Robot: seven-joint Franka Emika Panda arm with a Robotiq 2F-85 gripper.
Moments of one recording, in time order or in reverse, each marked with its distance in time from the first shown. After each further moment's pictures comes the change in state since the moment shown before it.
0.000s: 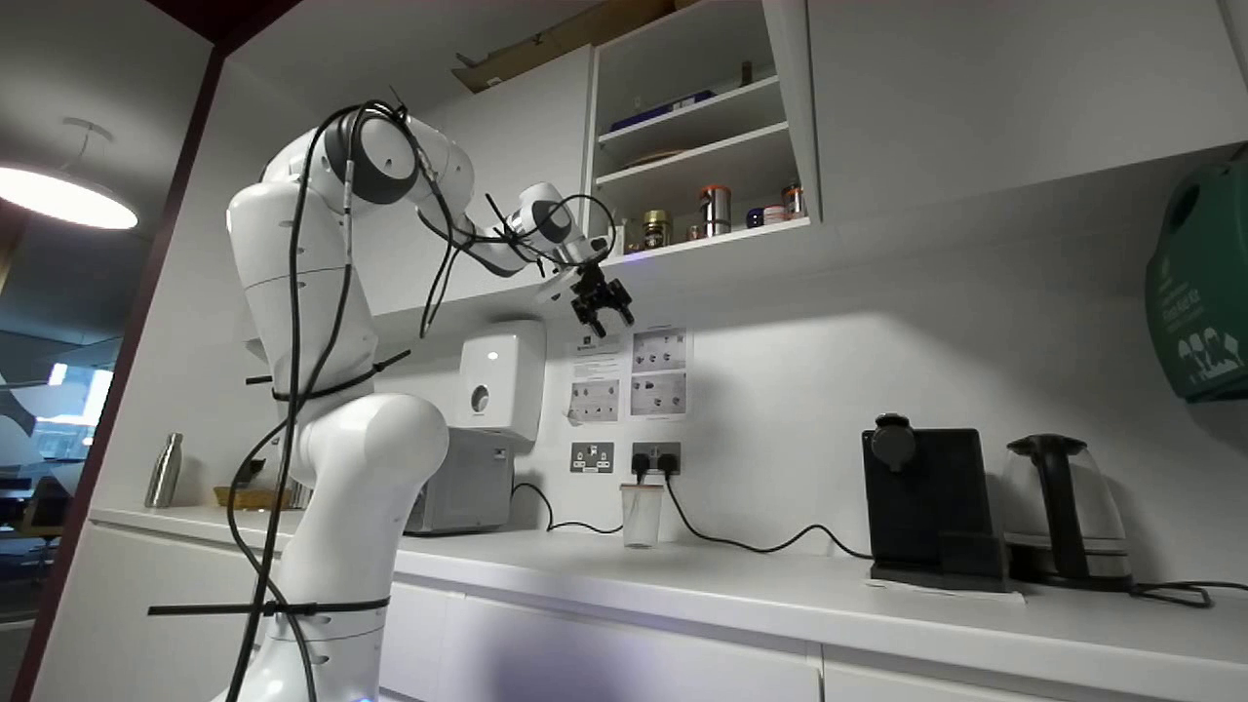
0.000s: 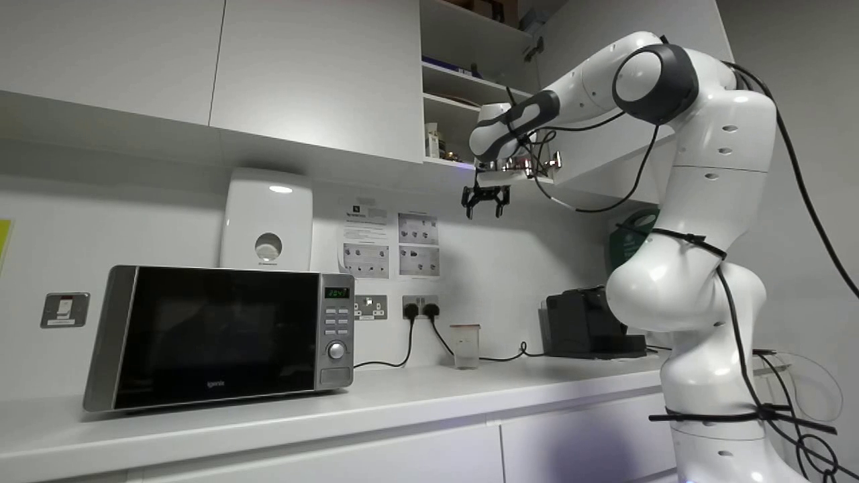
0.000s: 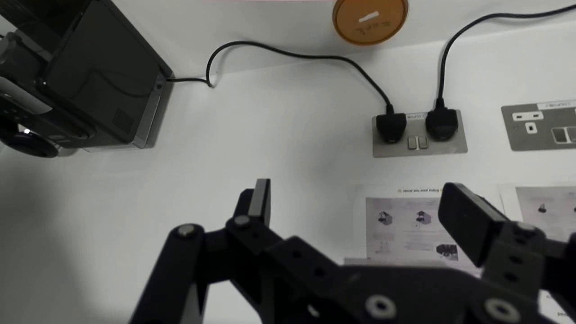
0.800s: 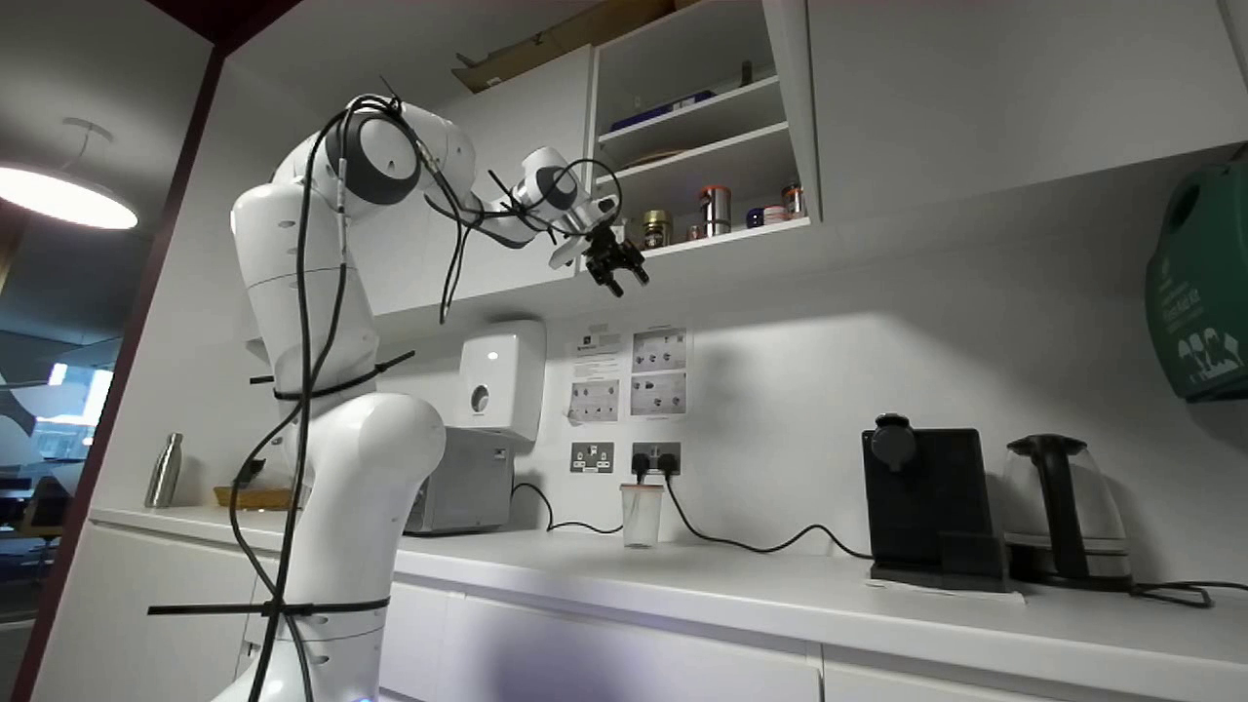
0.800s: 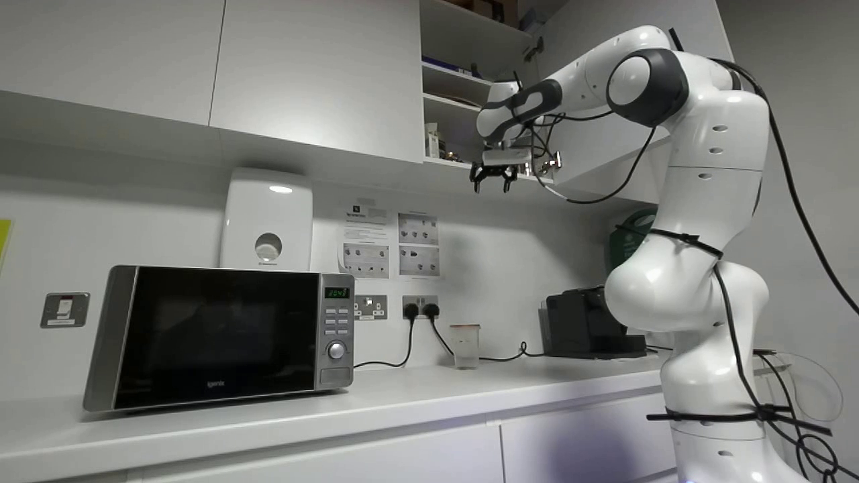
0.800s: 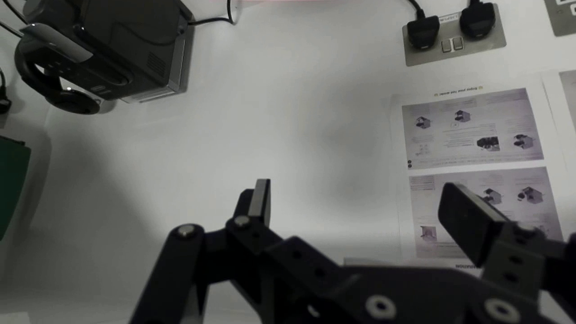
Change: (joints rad) arm -0.045 0.020 -0.026 0.165 -0.022 -0.002 0.047
